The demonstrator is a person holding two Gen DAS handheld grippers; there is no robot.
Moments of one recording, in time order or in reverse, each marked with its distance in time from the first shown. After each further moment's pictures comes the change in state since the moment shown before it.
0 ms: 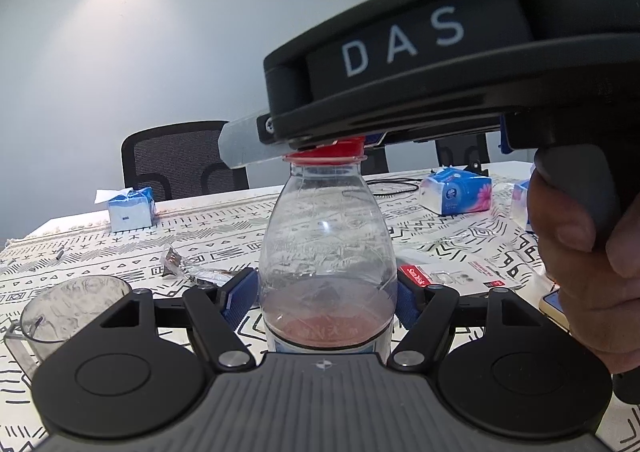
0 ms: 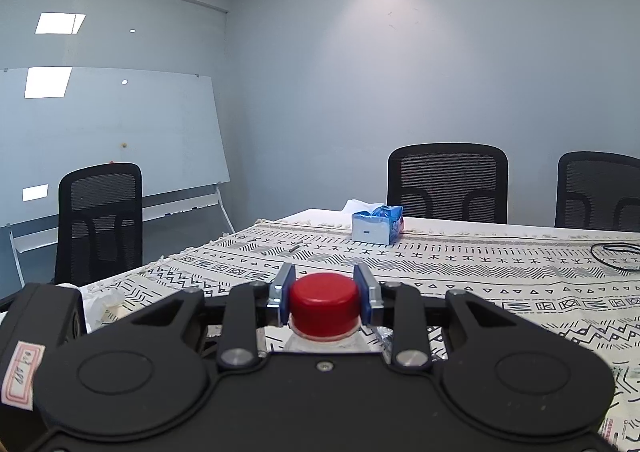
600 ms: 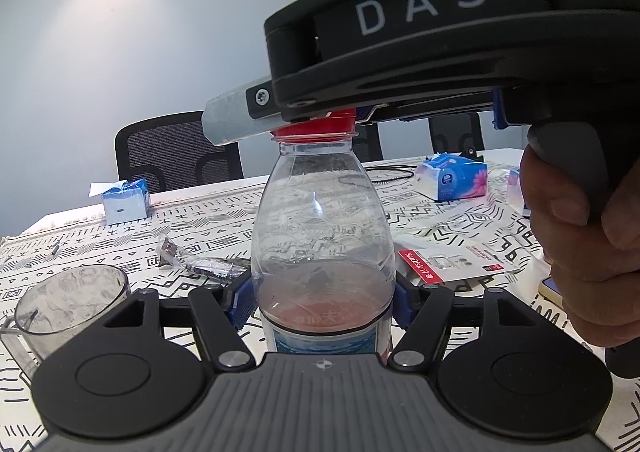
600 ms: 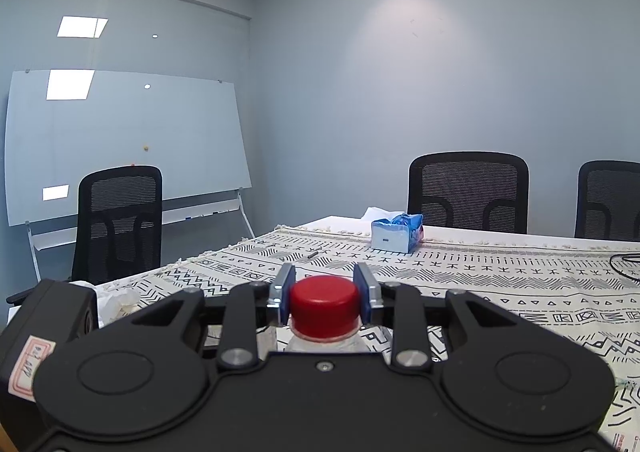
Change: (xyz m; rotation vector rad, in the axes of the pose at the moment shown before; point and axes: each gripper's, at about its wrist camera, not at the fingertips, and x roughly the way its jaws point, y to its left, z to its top) left arm 0.004 0.003 -0.005 0.014 0.047 -0.023; right arm -0.001 -0.008 -0.001 -0.013 -0.022 0.067
